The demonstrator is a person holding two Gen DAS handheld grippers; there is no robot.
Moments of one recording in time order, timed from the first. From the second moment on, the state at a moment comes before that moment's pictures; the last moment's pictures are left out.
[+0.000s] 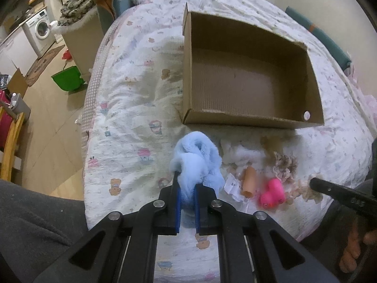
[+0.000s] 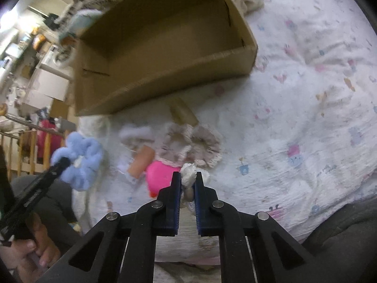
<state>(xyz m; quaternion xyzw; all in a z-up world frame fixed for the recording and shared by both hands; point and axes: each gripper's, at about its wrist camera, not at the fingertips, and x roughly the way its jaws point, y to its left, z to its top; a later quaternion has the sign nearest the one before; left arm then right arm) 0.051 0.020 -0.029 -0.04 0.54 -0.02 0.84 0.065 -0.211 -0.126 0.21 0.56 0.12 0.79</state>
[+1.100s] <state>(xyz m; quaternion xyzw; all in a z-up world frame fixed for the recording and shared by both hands) 0.177 -0.048 0.054 0.02 0.45 -0.05 0.89 0.164 -0.254 -0.018 0.25 0.42 0.12 0.87</state>
